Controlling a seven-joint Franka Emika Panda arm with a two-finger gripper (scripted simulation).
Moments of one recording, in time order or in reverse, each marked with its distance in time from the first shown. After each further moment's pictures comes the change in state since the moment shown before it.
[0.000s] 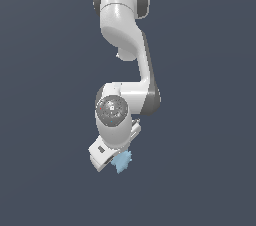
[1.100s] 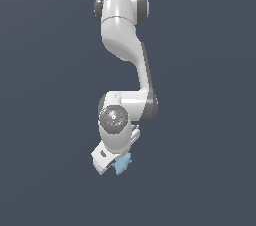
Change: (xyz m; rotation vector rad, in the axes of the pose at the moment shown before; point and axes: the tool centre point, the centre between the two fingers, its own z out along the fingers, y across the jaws) arm 0.003 0.003 0.036 -0.009 0.009 -0.004
